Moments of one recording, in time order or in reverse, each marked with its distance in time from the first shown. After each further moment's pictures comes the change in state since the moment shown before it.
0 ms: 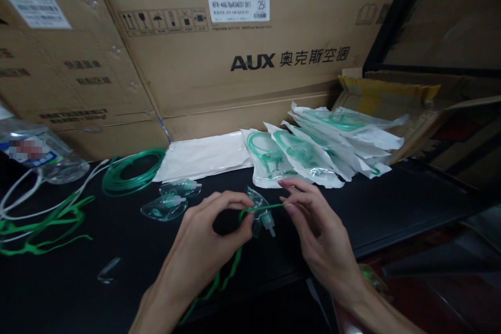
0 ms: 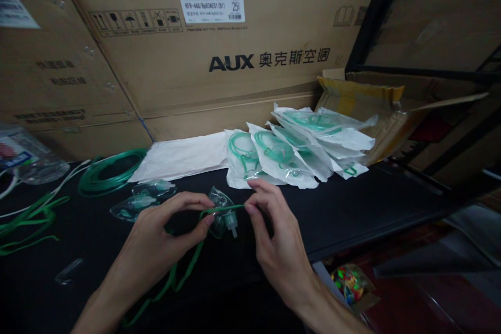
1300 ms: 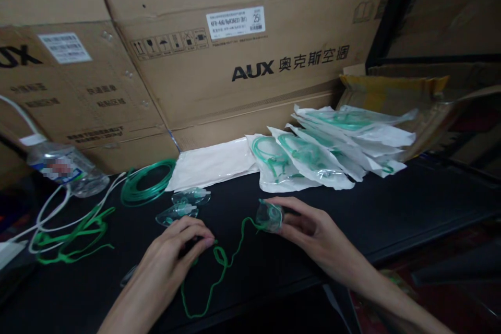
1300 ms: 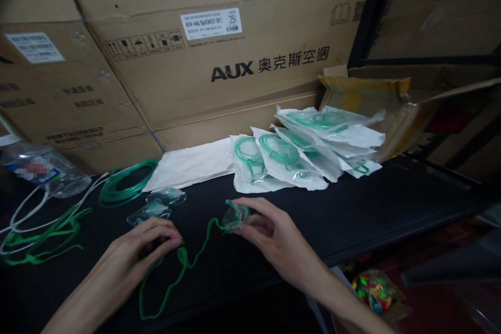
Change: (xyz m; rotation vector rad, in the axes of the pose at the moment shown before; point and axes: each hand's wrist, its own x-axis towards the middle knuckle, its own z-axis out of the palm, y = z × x) left_hand -0.044 -0.065 -0.059 0.221 -0.242 -0.177; right_hand 0.015 0.005 -0.001 0.415 -0.395 0.361
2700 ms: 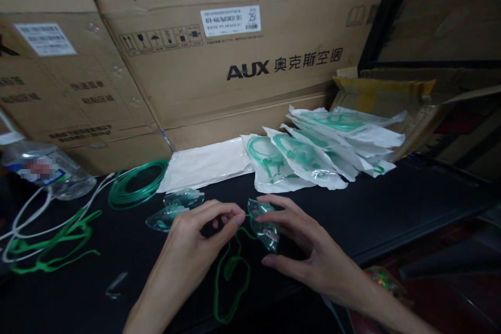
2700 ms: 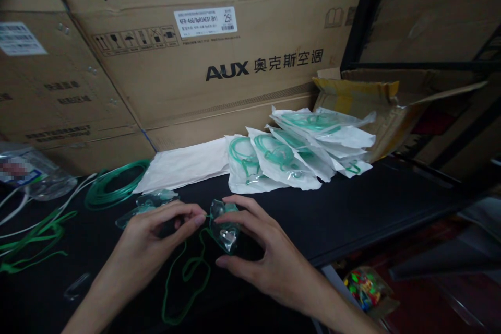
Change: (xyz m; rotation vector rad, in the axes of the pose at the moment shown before) left_hand 0.044 0.067 0.012 -0.258 0.111 0.051; right_hand -0.014 -0.007 0.006 -0.229 -0.081 -0.235
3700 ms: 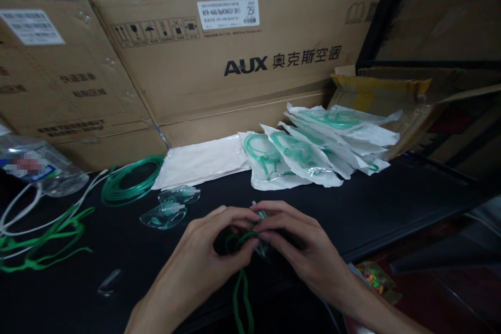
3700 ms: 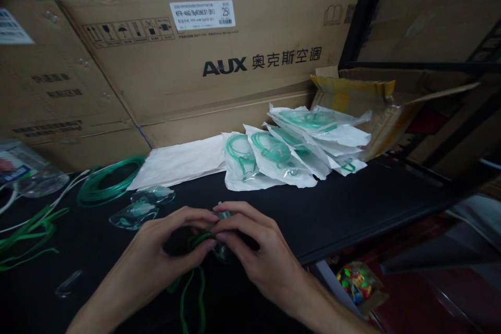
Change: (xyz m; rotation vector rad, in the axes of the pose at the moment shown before) left_hand -0.011 0.006 0.017 -0.079 -0.095 0.129; right_hand 0.003 0.000 0.010 -0.139 0.157 -0.133
